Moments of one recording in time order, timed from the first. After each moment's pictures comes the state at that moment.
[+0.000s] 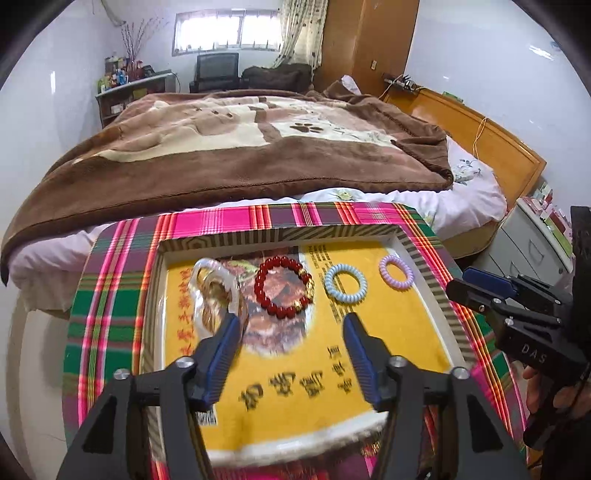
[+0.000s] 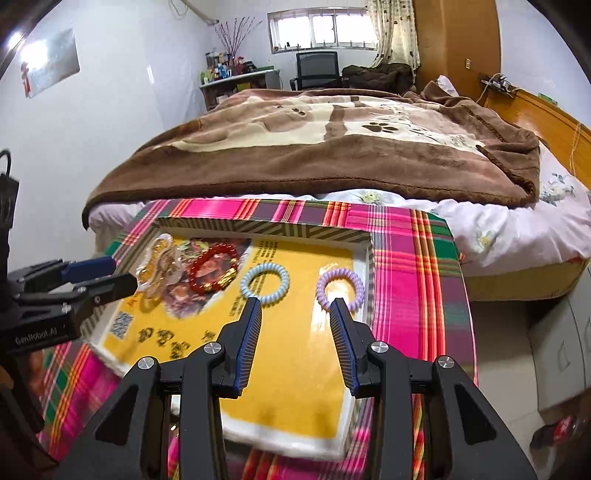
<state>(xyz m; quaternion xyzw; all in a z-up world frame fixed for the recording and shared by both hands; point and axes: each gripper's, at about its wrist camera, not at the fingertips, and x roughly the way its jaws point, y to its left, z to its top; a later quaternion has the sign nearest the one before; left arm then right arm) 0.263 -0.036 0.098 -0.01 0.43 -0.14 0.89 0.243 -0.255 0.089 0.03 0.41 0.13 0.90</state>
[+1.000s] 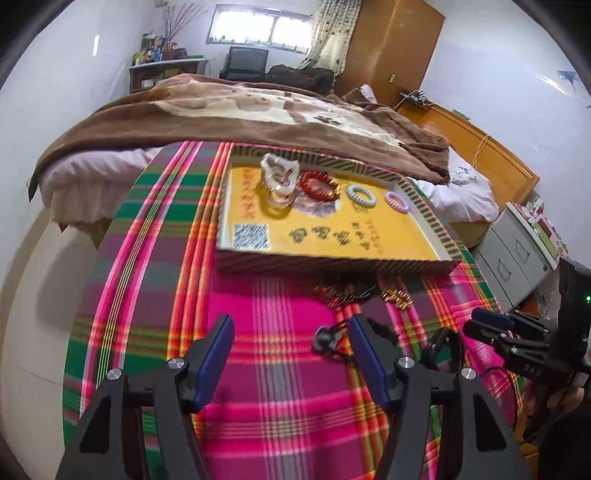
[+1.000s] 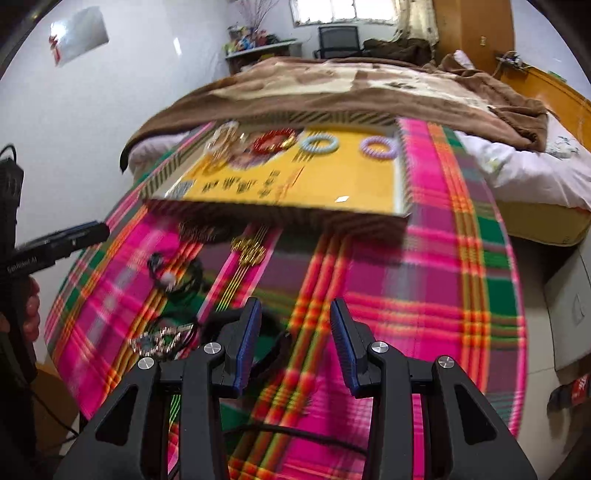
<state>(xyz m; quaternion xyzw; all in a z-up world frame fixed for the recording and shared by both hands) 0.108 0.048 0.055 -0.07 0.43 -0.12 0.89 0.090 -0.237 0.035 0.02 0.46 0.17 0.87</state>
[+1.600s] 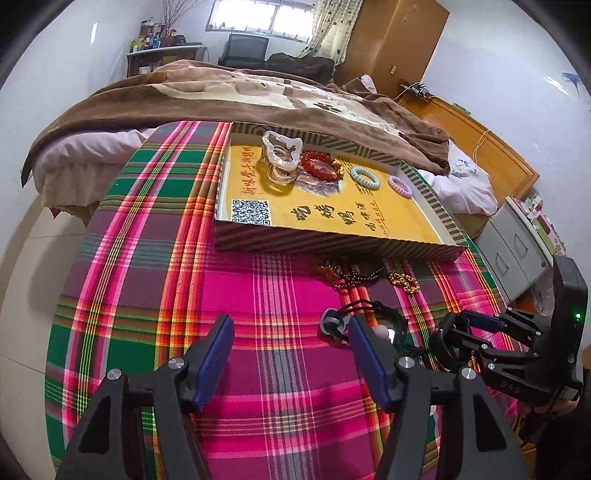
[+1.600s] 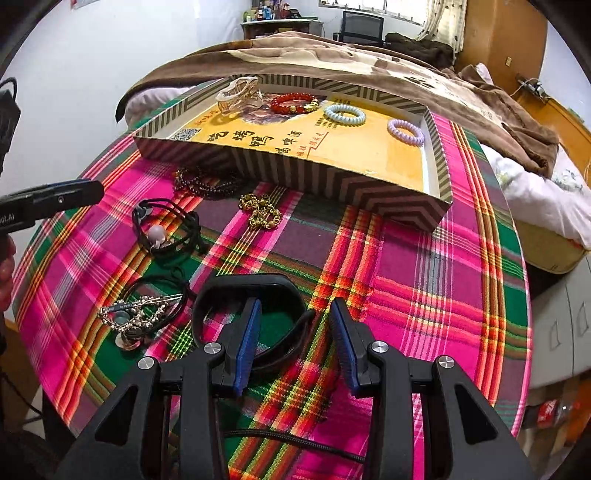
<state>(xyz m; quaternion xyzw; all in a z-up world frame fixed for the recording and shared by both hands) 0.113 0.047 0.037 -0.08 0.45 -0.13 0.88 0.088 -0.206 0.013 -0.07 0.48 0.16 0.86</state>
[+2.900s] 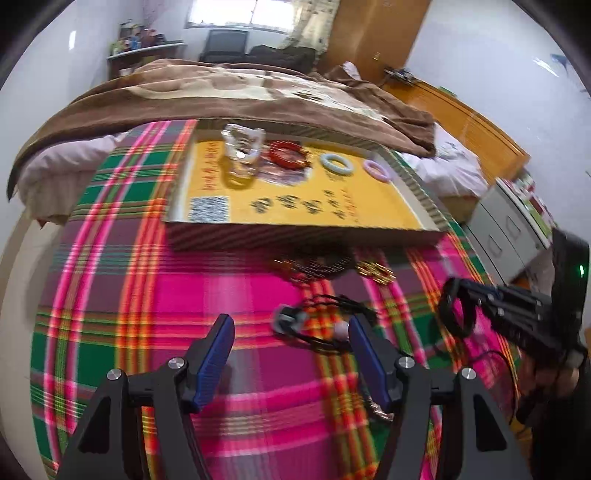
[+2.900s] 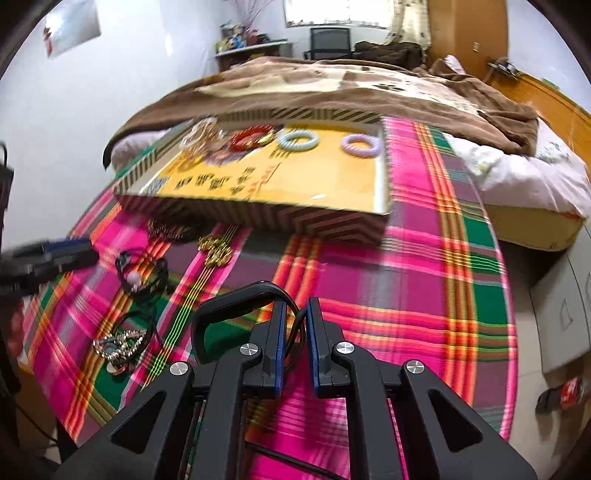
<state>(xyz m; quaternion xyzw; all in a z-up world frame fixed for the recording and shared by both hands) 0.113 0.010 0.039 -0.05 0.46 -0.17 0.87 0.099 -0.253 0.027 0.01 0.45 0.14 0.88</state>
